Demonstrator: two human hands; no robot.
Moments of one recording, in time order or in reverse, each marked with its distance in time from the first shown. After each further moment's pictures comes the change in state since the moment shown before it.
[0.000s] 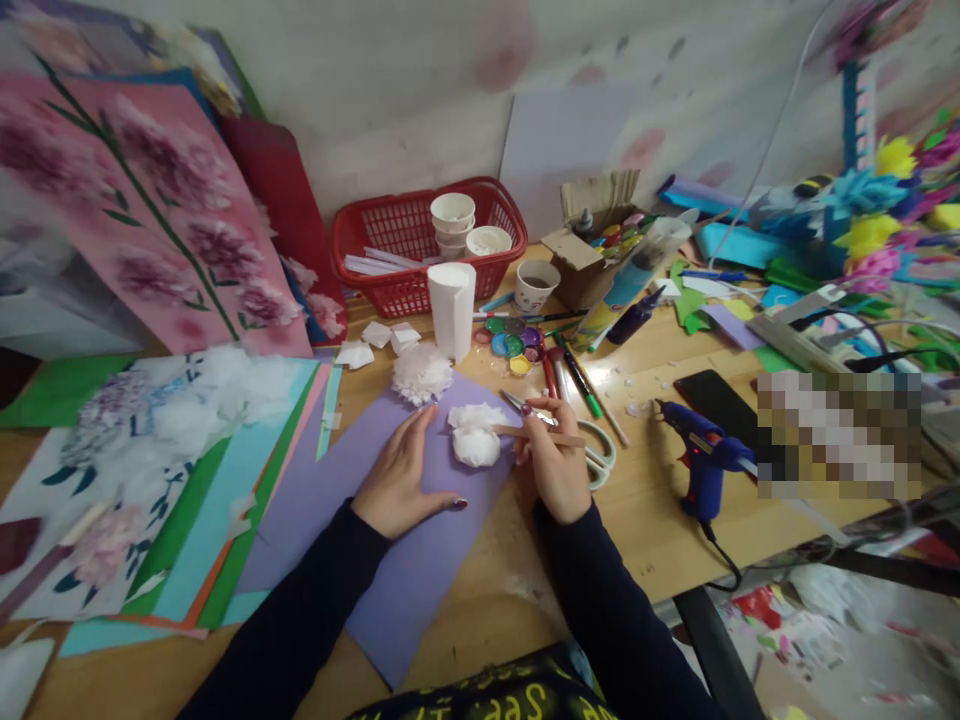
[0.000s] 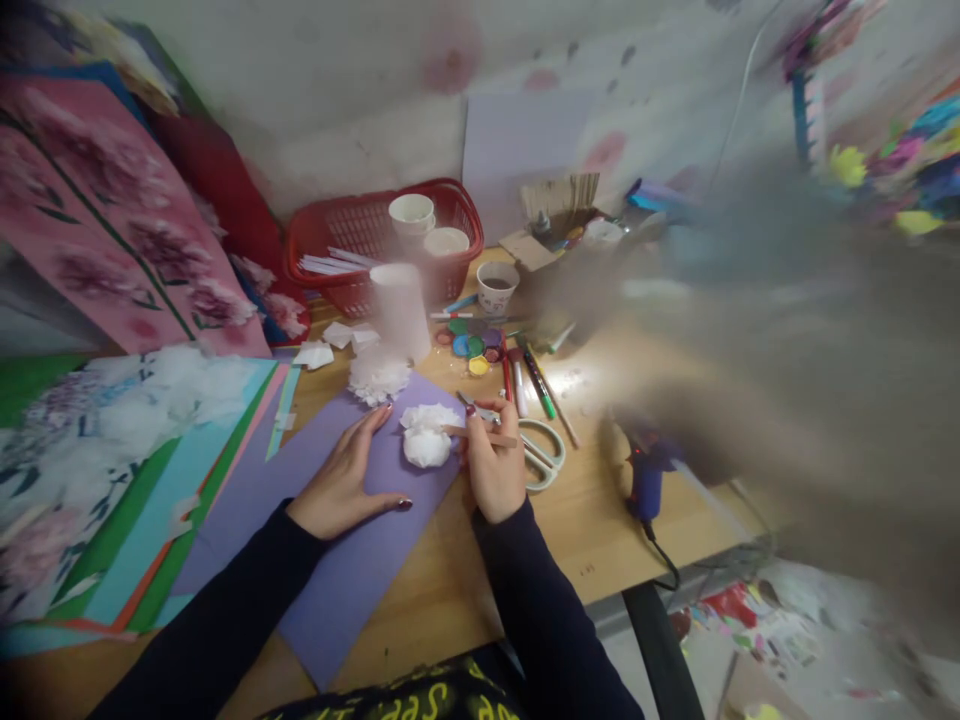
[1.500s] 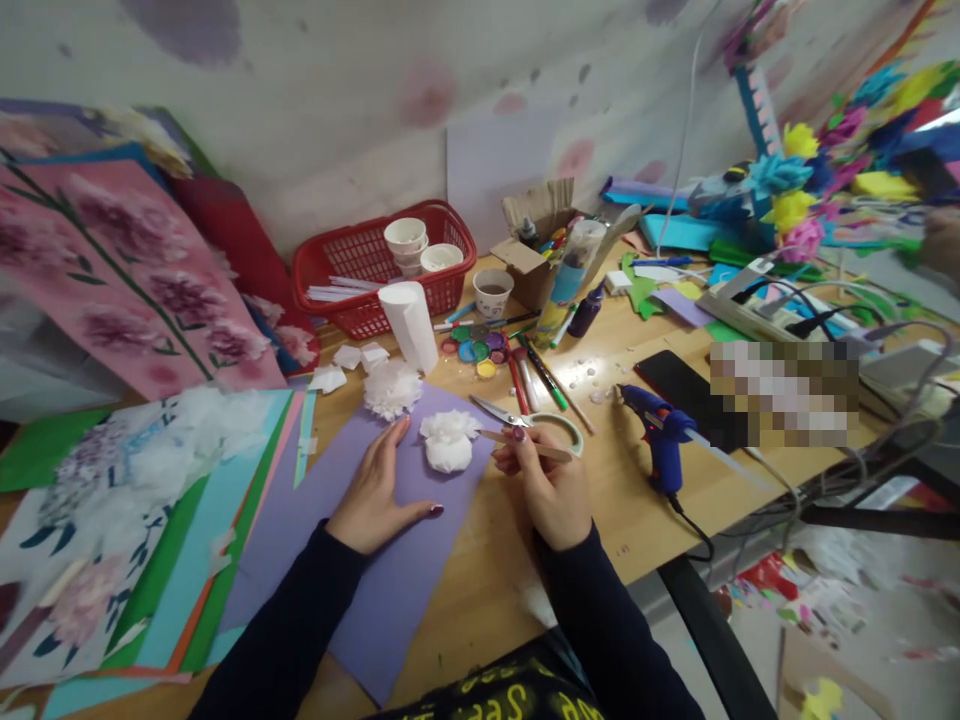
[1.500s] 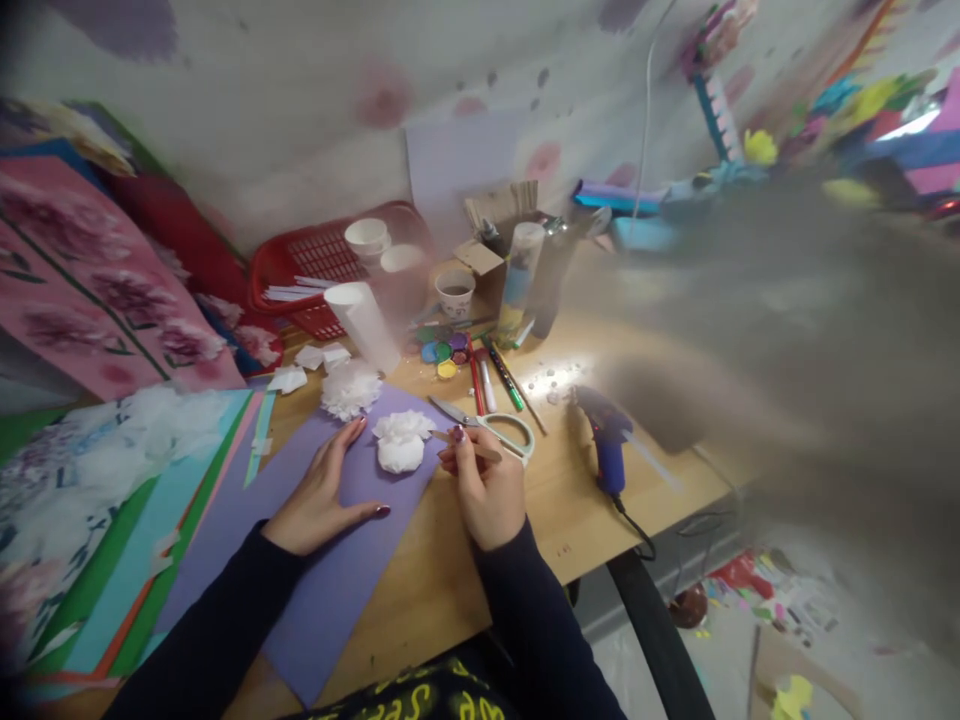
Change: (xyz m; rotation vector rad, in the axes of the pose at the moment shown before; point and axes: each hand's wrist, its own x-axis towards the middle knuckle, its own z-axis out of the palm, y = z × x) left_hand 0.000 0.002 -0.003 -0.001 -0.036 -0.040; right_hand -0.029 0.003 -0.030 0.064 0.022 -0.165
